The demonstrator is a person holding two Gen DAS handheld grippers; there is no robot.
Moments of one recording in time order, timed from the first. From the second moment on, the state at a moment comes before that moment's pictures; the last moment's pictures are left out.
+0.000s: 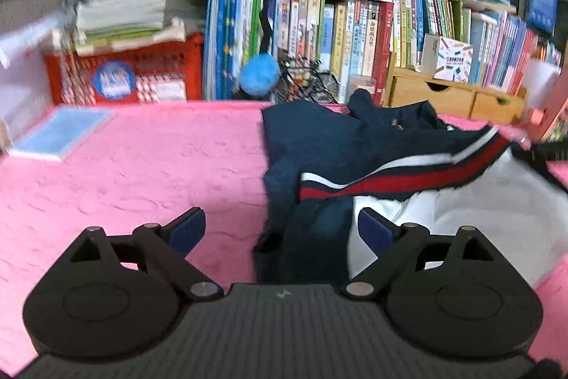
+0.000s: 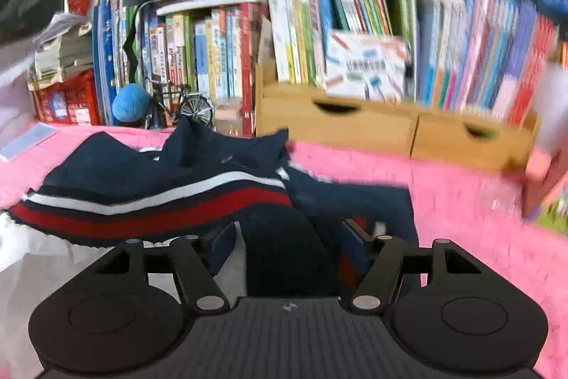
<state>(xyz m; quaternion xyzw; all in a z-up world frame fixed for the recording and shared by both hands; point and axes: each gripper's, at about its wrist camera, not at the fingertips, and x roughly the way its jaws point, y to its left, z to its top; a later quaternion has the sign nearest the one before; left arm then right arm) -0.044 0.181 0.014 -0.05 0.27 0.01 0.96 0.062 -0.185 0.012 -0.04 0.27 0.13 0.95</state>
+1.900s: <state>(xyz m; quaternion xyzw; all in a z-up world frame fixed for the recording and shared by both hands) 0.006 0.149 -0.003 -0.01 0.28 -0.03 0.96 0.012 -0.190 0.003 -0.09 0.27 0.22 0.93</state>
